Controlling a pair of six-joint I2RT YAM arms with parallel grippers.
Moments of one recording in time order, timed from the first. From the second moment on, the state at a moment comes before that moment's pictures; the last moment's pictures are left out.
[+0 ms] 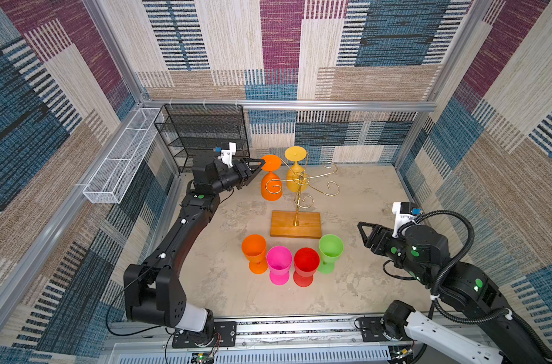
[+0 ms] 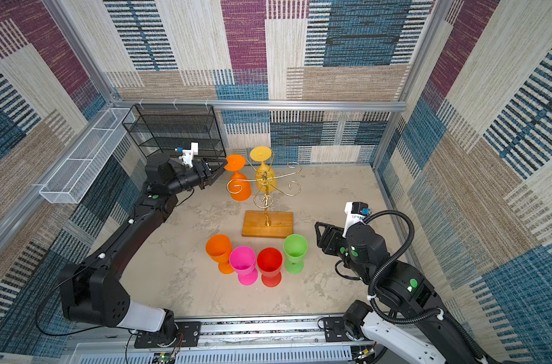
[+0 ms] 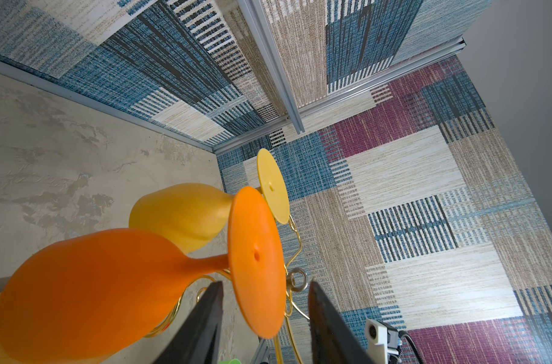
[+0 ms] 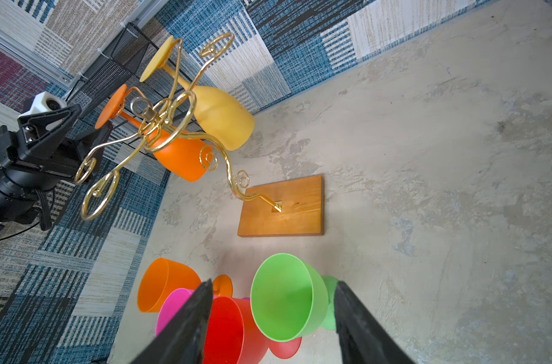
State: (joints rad) left arm -0.17 1.48 1.28 0.13 0.80 -1.07; right arm 0.74 0.64 1.04 -0.86 0.33 0.77
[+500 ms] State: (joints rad) left arm -0.17 1.51 1.30 0.12 0.81 -1.05; right arm 0.74 0.64 1.02 -0.84 0.33 0.76
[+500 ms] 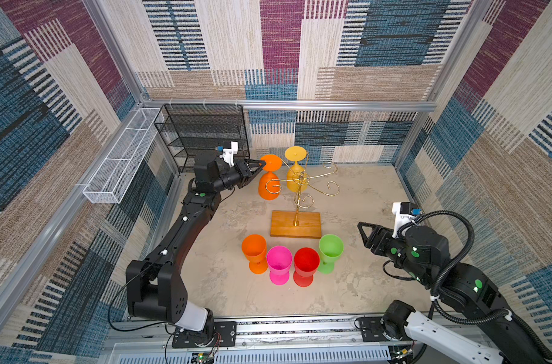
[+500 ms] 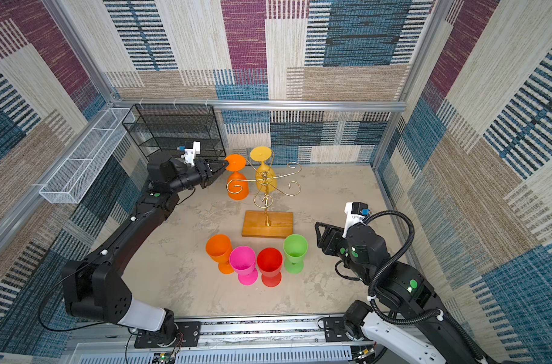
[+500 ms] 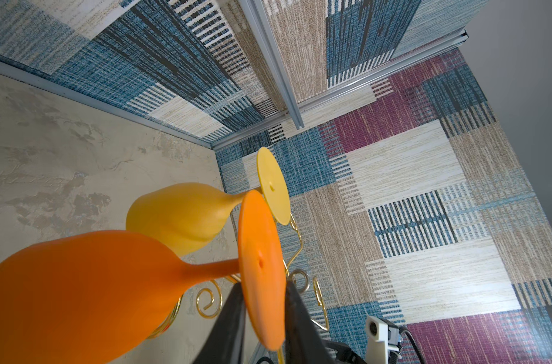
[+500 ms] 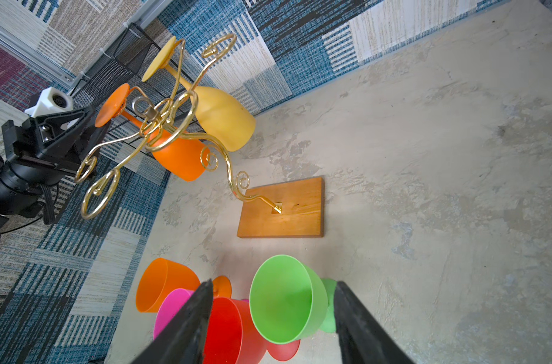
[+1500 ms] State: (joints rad) left arm -0.16 1.51 1.36 0.04 0.81 -1.02; right arm 0.74 0.60 1.02 -0.84 0.33 0.77
